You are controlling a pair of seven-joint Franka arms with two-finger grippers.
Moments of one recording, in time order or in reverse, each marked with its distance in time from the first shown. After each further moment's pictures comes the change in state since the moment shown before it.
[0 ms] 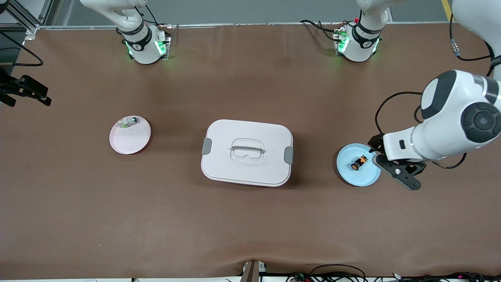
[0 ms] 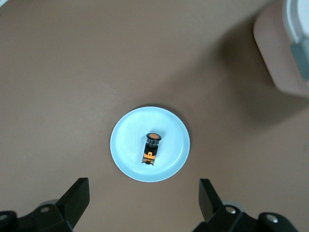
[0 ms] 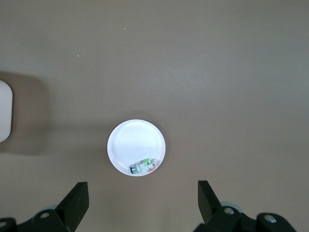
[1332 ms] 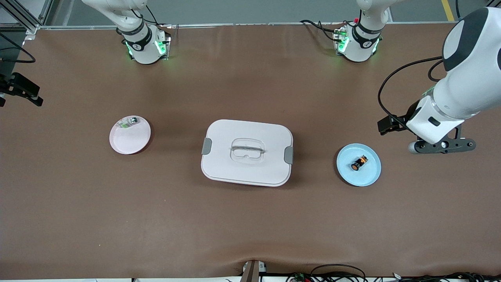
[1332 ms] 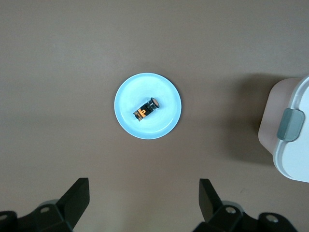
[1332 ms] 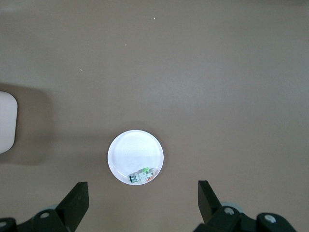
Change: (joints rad) left arm 0.007 -0.166 0.003 0.009 -0.067 -0.179 -0.585; right arm -0.113 0.008 0.120 0.064 0.002 -0.002 0.000
